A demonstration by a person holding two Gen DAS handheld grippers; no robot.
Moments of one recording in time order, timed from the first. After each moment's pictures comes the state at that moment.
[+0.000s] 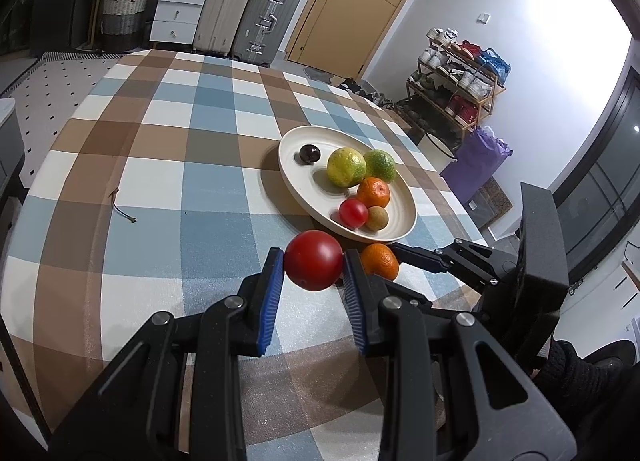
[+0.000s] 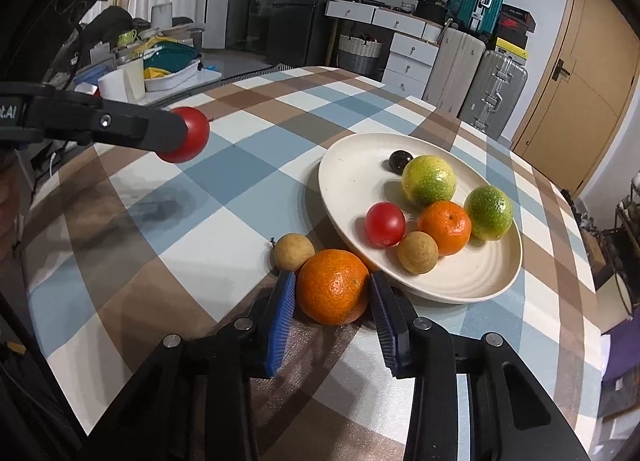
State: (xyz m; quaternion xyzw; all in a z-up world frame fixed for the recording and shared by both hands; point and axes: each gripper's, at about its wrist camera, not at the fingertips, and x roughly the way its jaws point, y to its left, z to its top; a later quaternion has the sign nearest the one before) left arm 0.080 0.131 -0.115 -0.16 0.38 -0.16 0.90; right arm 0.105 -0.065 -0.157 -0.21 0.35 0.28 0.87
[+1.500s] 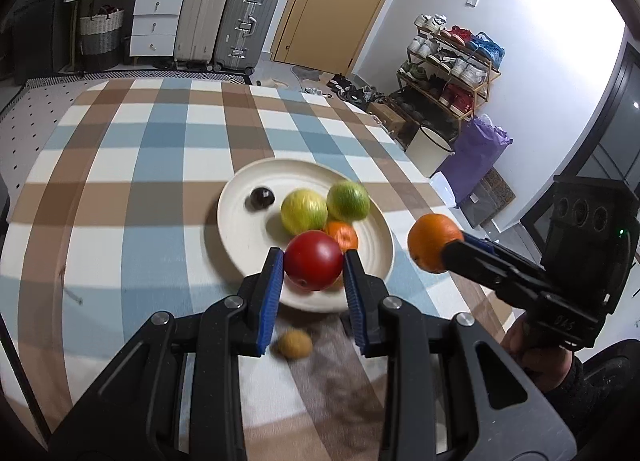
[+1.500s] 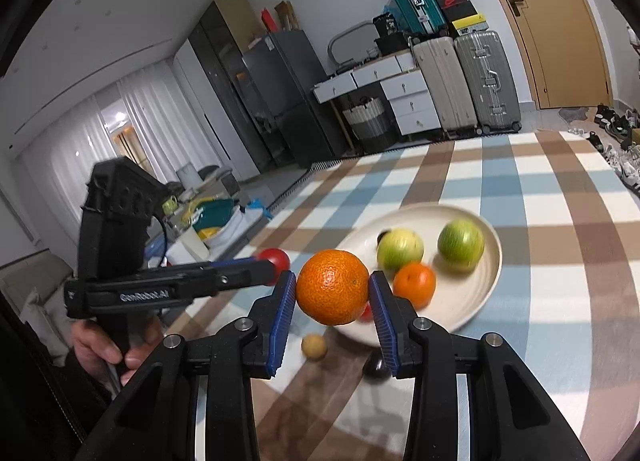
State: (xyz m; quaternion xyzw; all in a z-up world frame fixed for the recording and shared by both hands) left arm 0.161 0.064 -0.083 -0.12 0.38 -0.17 0.90; right arm 0.143 -0.176 -0.087 0.12 0.30 0.37 0.87
